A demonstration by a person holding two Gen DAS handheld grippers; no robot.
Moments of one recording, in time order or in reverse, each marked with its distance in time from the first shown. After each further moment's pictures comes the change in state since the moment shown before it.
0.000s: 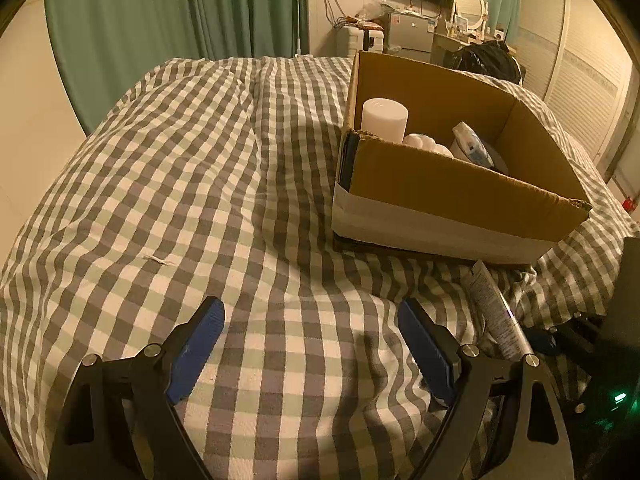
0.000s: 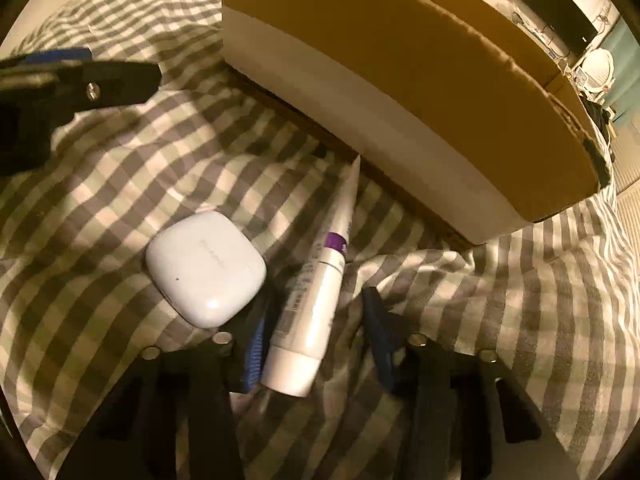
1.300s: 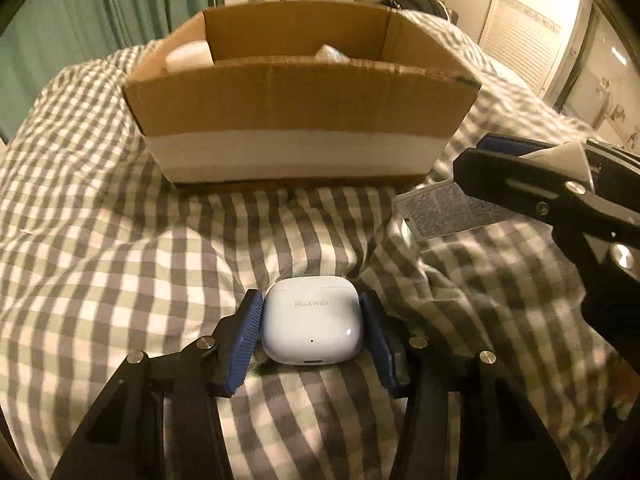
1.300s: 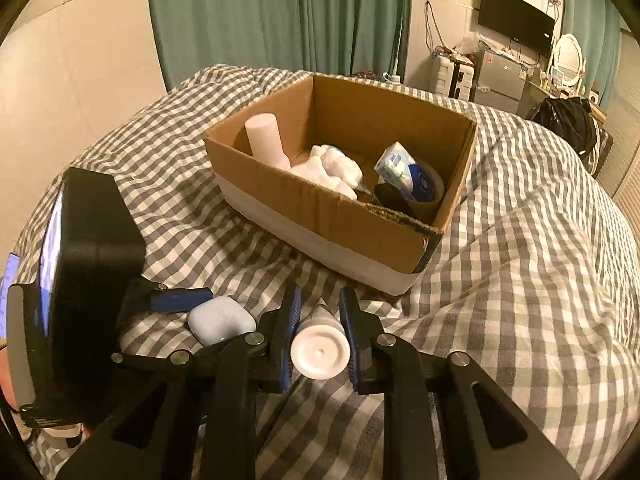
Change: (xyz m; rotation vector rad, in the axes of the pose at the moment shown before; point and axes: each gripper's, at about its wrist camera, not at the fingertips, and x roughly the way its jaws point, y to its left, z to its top) left arm -0.003 -0.091 -0.037 0.190 0.117 -0.168; right arm -0.091 -0.058 -0.007 0.151 -0.320 0.122
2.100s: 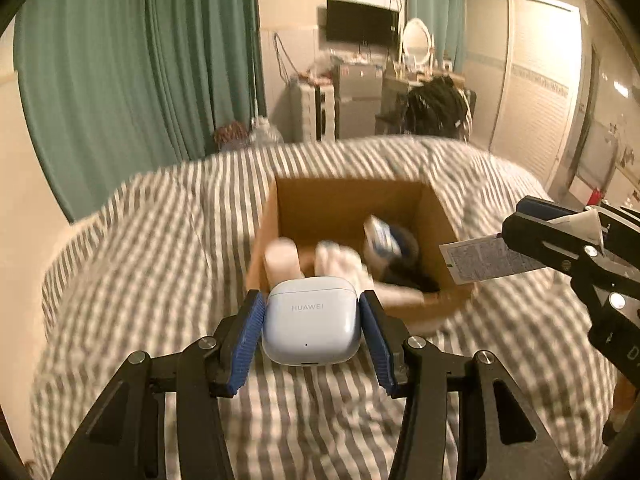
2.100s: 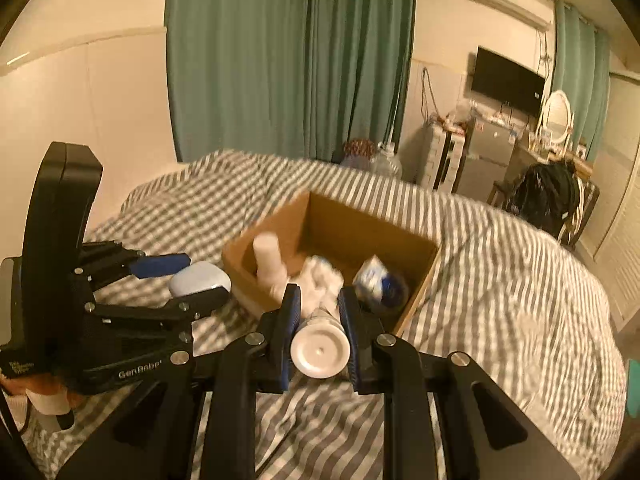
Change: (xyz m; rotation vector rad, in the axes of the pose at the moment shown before) left arm -0.114 0.035 0.086 -0.050 -0.330 0.101; right arm -0.081 -0.001 0.066 -0.064 -0.234 -0.038
